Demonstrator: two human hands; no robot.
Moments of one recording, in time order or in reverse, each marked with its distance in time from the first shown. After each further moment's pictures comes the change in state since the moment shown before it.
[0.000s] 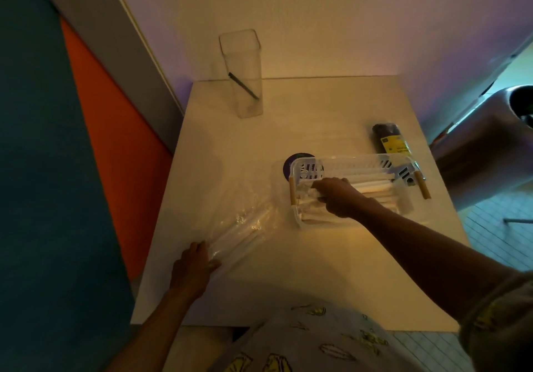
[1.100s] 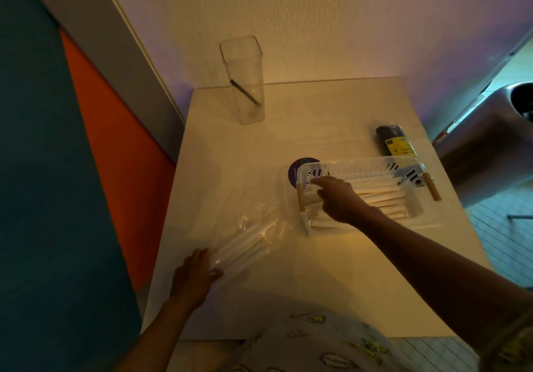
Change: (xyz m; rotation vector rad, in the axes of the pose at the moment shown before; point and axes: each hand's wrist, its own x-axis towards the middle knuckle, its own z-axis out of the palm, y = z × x) left_hand 0.010 -0.015 -0.012 -0.066 -0.011 0.056; right_hand 0.008 -0.025 0.004 0.186 0.150 0.087
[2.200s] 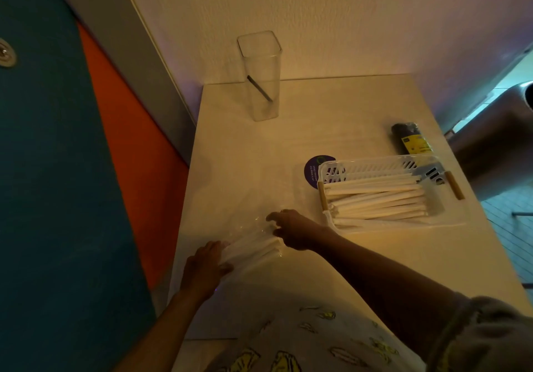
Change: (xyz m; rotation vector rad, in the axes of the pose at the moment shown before) left_hand 0.017 -0.028 -0.016 0.054 0.040 0.135; right_hand 0.003 -0.103 0.091 0.065 -0.380 -0.129
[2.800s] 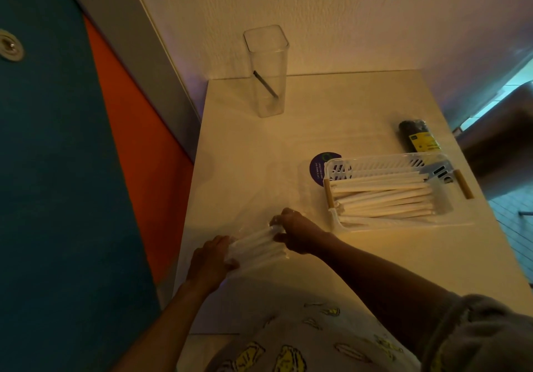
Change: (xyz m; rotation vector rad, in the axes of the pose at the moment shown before) left_hand 0.006 -0.003 0.000 0.061 0.002 0.077; right_hand -0.002 0.000 0.014 -0.015 0.074 -0.064
